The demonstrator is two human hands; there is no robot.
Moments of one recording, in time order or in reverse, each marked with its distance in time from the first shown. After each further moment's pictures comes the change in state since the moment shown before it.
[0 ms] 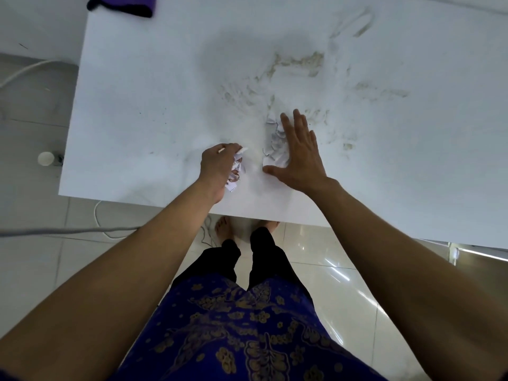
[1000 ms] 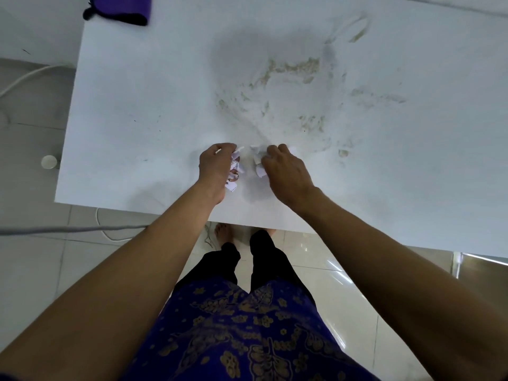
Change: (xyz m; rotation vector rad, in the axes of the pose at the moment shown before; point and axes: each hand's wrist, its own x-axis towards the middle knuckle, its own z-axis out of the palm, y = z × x) left_hand 0.012 0.007 0.018 -0.072 0.071 -0.014; right_hand -0.006 -0.026 -0.004 -0.361 -0.021 -0.265
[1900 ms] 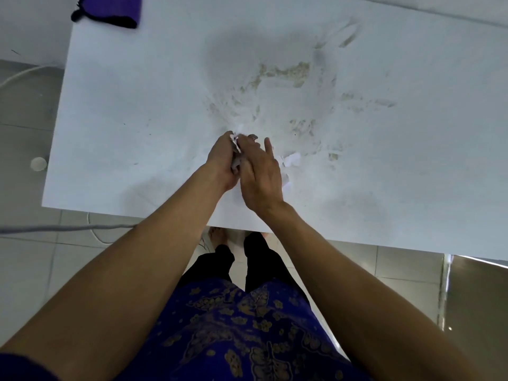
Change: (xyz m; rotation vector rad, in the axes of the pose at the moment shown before) left_hand -0.010 0.028 0.034 -0.184 -0.243 -0.181; right_hand 0.006 -0.054 -0.021 0.749 0.312 0.339
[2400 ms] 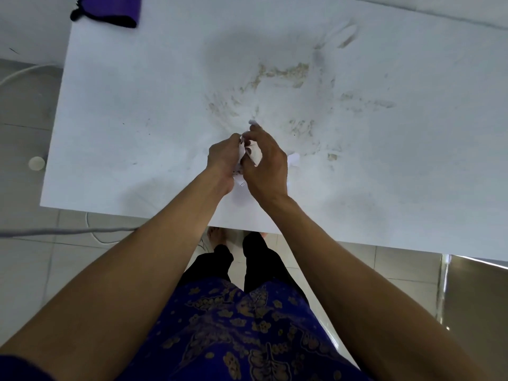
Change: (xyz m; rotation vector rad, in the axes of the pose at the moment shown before) left_hand 0.005 -0.007 0.004 0.194 0.196 0.105; right_hand 0.012 0.016 -0.001 0.176 0.182 0.019
